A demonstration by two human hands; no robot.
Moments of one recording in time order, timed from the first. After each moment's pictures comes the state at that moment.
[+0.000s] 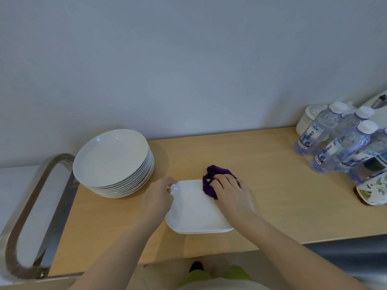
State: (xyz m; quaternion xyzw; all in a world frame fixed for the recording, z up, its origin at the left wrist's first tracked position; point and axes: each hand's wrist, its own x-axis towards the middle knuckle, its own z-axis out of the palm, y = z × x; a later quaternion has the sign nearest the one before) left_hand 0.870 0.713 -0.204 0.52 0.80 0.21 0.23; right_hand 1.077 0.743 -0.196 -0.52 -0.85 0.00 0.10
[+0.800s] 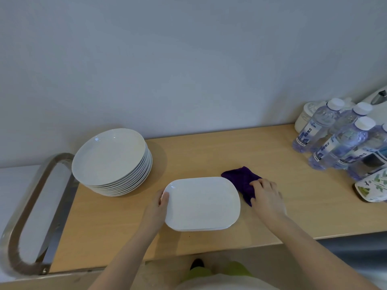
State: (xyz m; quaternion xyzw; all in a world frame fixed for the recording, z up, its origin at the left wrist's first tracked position) left_hand 0.875 0.680 -0.227 0.41 0.76 0.32 0.40; right_hand 1.164 0.755 -0.218 -0.68 -0.72 0.13 0.00
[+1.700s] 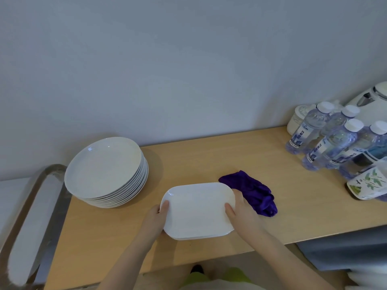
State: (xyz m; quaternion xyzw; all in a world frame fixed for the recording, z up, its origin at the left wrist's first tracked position) left_hand 0.871 0.683 -0.215 0.32 0.77 0.28 0.48; right_hand 1.112 0.723 -0.218 -0.66 -0.67 0.33 0.12
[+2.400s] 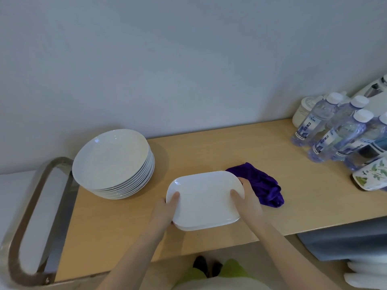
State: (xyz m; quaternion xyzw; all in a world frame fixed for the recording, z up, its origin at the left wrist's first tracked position) left_hand 0.875 0.684 -0.208 0.25 0.77 0.30 0.51; right_hand 1.096 0.726 -0.216 -0.67 -0.52 0.46 0.26
